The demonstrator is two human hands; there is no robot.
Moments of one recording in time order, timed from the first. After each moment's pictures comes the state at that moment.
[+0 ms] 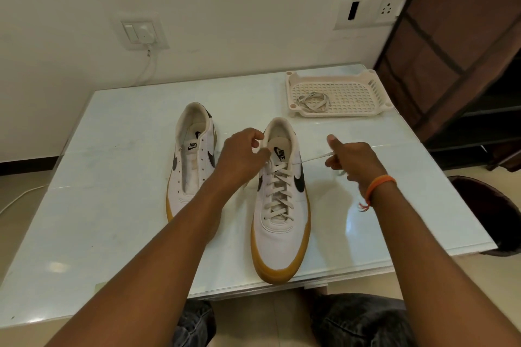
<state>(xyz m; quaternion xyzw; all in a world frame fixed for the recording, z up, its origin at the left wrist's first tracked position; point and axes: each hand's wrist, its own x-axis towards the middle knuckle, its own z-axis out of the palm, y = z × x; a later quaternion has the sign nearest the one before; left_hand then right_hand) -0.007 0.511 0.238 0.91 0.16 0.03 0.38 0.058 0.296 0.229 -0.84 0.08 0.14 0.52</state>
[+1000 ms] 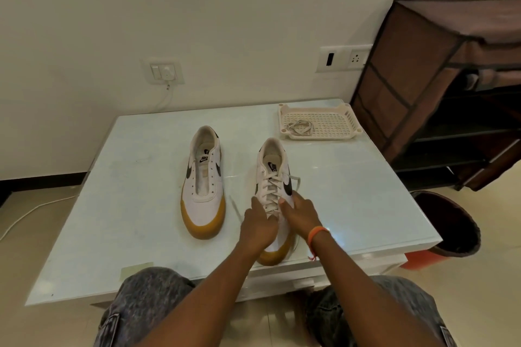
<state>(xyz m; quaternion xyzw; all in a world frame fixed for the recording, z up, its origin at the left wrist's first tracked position) -0.109 0.437 0.196 0.84 0.26 -0.10 0.45 -0.053 0.322 0.195 -0.84 0.01 0.25 0.48</state>
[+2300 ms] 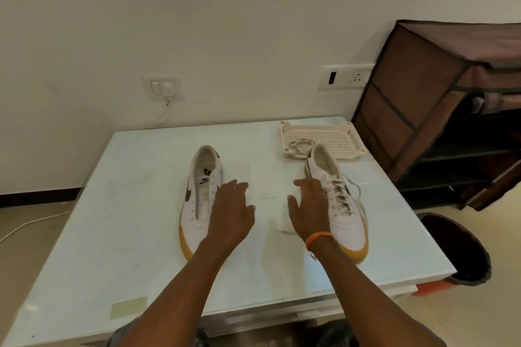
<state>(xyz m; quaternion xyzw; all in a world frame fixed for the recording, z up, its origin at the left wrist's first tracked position) -0.084 0.511 0.248 0.94 0.15 0.07 0.31 -0.003 0.347 0.206 -0.91 -0.13 -0.12 0.36</state>
